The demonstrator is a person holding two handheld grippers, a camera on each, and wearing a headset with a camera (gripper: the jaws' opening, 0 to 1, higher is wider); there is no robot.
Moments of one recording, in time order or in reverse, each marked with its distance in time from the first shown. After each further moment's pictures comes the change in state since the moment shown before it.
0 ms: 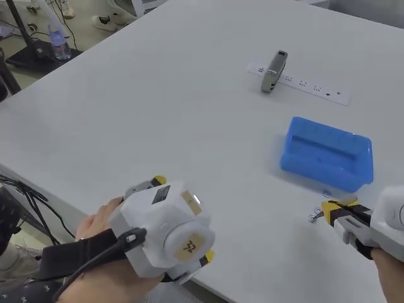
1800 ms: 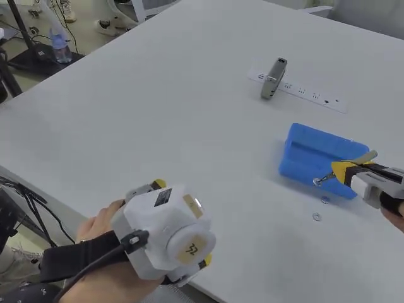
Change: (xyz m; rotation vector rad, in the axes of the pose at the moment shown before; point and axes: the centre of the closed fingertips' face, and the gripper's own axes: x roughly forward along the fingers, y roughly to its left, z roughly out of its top) left arm 0.000 0.001 -0.002 0.003 0.009 0.008; right arm -0.023 -0.004 0.092 0.041 -0.104 0.060
